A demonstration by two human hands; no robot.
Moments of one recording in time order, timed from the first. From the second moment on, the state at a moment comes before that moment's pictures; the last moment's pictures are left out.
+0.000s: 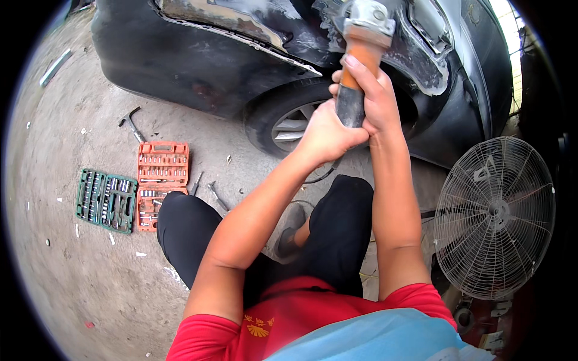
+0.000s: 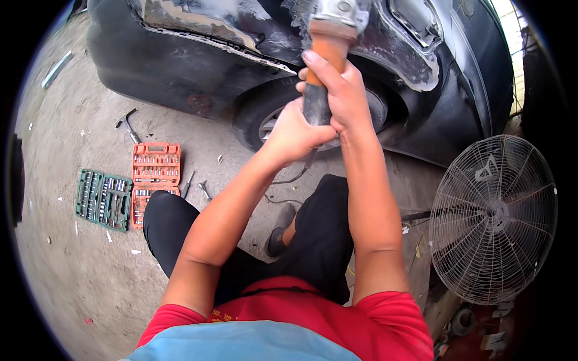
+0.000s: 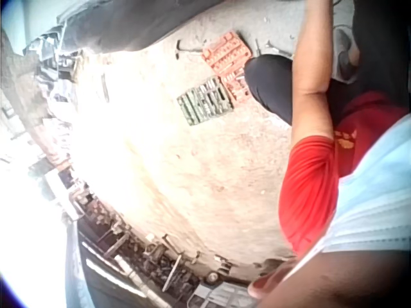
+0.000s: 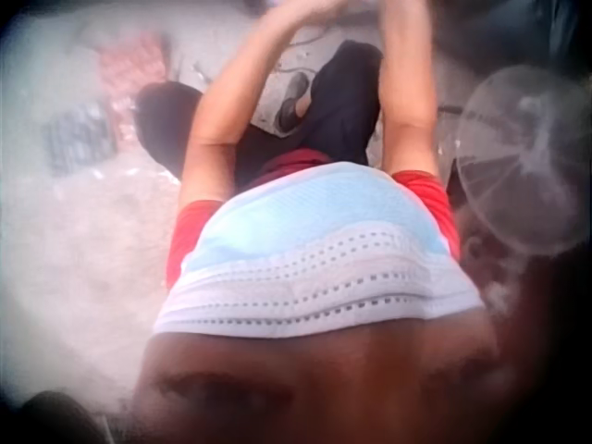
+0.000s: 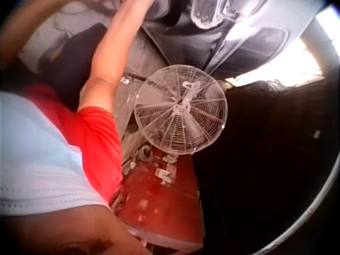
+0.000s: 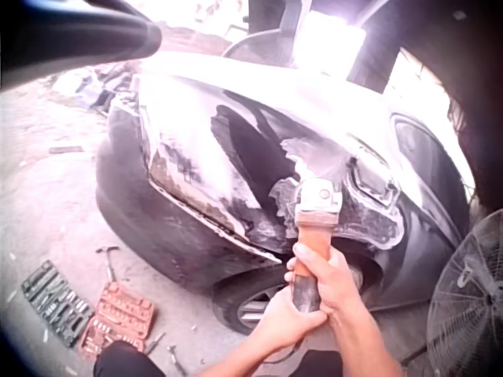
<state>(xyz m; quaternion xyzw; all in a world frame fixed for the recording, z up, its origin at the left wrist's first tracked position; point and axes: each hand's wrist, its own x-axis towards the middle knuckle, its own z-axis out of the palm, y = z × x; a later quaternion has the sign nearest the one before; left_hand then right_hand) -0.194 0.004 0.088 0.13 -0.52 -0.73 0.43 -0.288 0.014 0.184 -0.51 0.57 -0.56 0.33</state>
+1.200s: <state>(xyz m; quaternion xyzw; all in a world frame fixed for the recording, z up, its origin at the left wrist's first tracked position) -0.202 0.016 0.095 0.17 -0.55 -0.67 0.46 -0.300 0.023 0.192 -0.51 0.59 -0.54 0.32</state>
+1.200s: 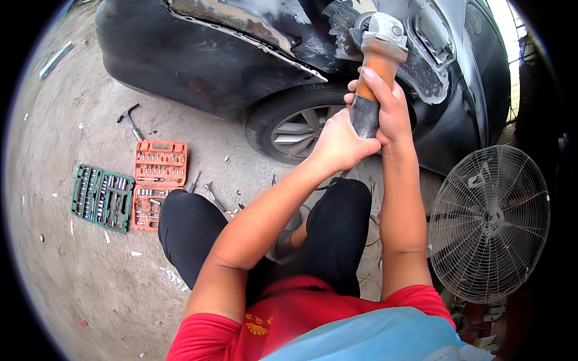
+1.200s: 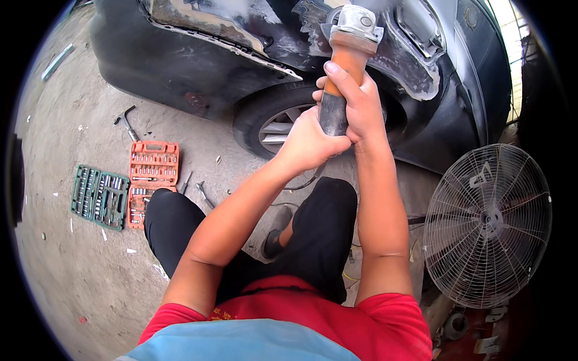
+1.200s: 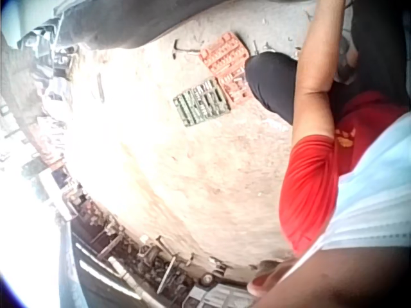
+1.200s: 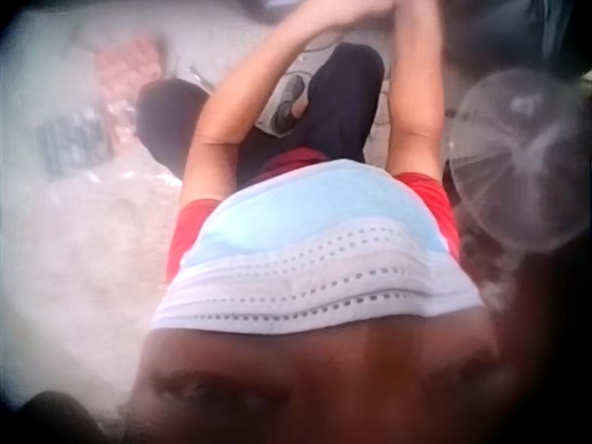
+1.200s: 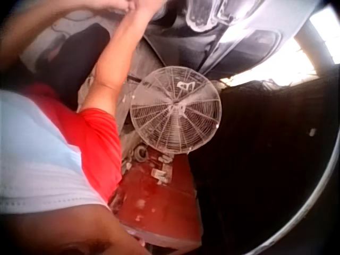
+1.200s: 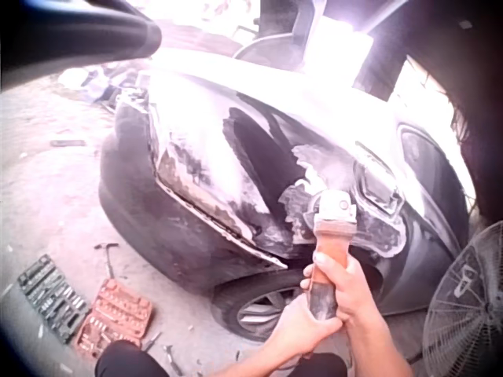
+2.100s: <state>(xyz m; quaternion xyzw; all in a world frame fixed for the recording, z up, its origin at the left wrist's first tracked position) -0.212 0.012 0.092 0.11 -0.51 -0.73 0.44 -0.297 0.025 0.197 -0.51 0.61 -0.53 0.29</state>
